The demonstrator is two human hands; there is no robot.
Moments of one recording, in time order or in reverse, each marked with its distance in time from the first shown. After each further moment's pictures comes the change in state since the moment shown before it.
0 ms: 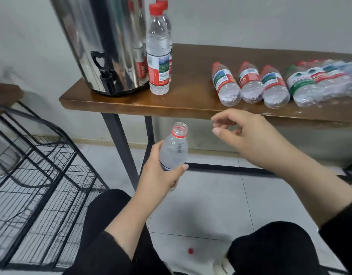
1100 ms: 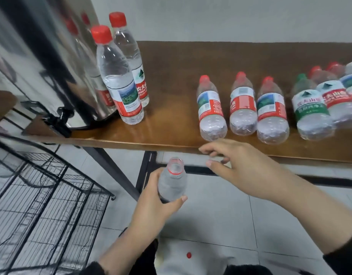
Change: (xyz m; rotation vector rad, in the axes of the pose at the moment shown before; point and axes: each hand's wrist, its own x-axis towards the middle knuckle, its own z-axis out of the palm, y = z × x) left_hand 0.071 0.021 0.065 0.141 -0.016 -0.121; right_hand 0.092 0.083 -0.057 -0.138 -0.372 0.014
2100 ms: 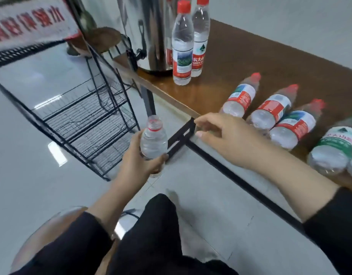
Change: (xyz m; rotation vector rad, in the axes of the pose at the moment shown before) left_hand -0.112 0.066 0.055 -0.023 0.656 -0.114; right_hand -0.013 -0.004 -0.050 0.019 -0.269 -0.463
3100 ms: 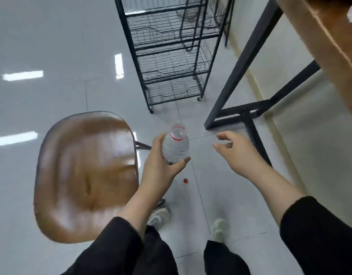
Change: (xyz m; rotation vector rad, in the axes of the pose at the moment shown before) left_hand -0.108 -0.175 0.026 -0.081 0.521 -0.397; right_hand 0.074 0.058 0.254 0.091 -0.447 0.169
